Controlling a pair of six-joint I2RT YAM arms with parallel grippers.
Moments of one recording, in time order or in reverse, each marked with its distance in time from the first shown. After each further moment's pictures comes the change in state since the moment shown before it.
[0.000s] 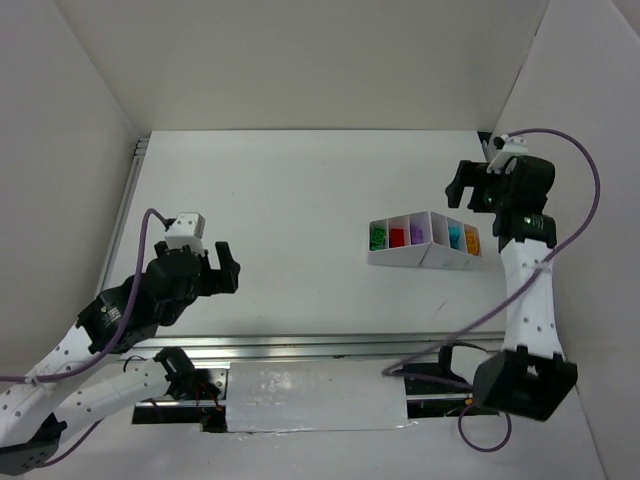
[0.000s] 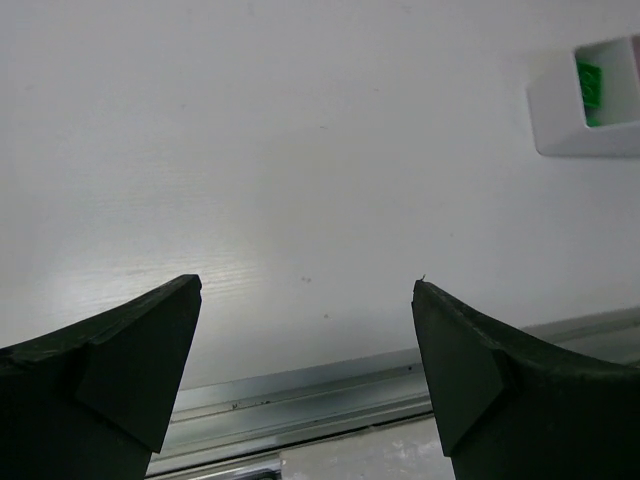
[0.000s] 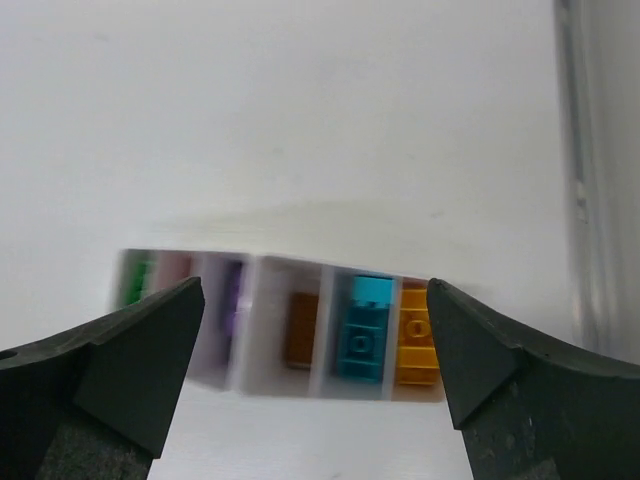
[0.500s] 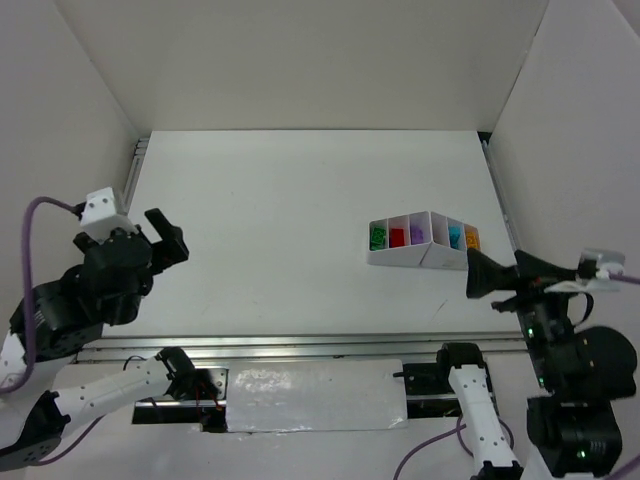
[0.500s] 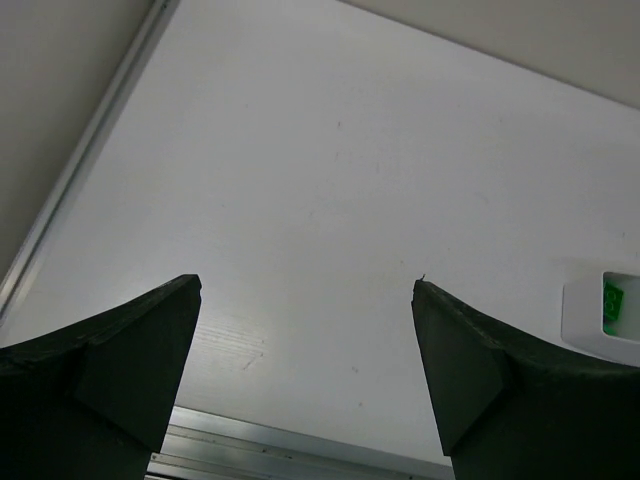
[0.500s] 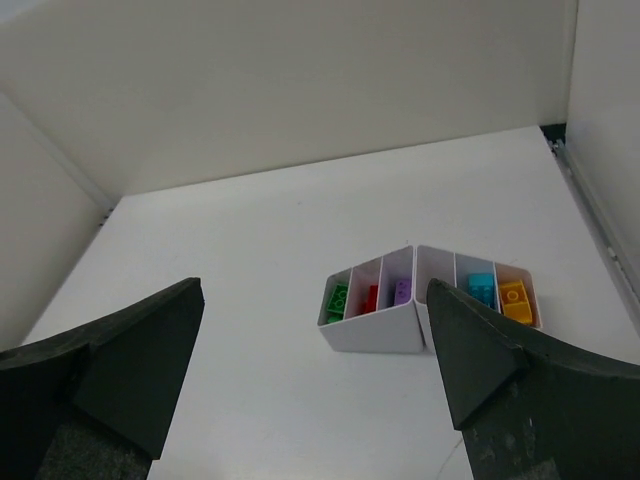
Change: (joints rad) left arm 0.000 0.085 0.403 -0.312 -0.433 -0.165; right arm 0.261 -0.772 0.217 -0.417 0.228 0.371
